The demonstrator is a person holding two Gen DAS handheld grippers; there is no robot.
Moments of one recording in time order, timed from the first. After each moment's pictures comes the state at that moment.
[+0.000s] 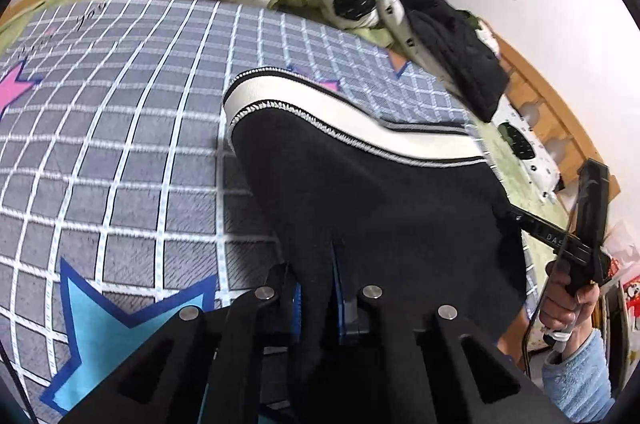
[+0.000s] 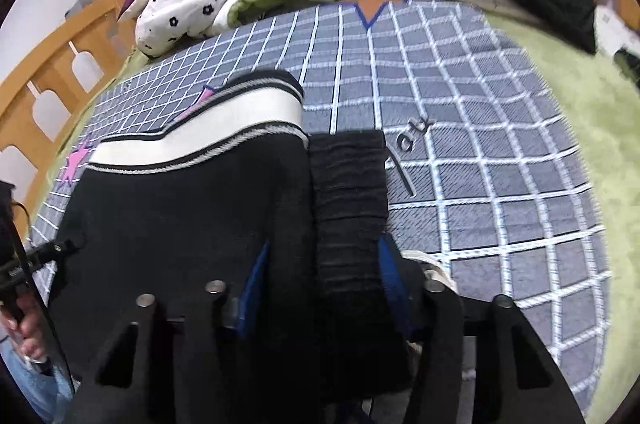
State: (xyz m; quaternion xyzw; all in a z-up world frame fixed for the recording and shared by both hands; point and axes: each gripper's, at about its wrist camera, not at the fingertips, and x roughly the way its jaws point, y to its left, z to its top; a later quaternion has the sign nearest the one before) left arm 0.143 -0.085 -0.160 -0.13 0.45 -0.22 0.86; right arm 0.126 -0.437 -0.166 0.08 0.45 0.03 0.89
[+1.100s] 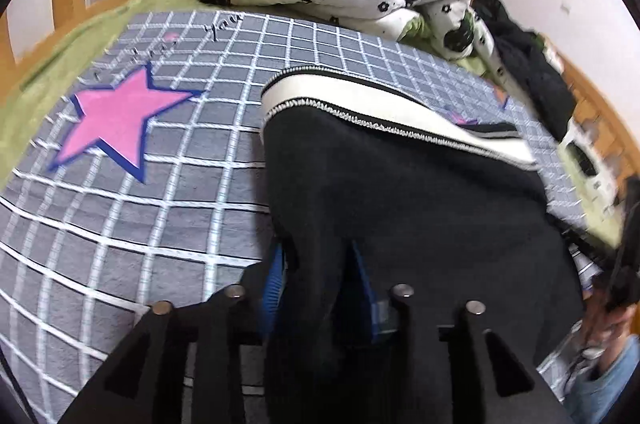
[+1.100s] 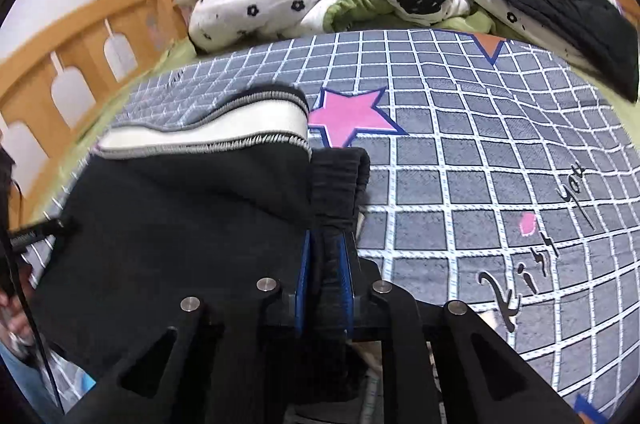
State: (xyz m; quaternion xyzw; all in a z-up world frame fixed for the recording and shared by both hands) left arm 0.168 0.077 -0.176 -0.07 0.45 -0.10 0.89; right arm 0.158 -0.263 -0.179 0.05 0.41 0.07 0.91
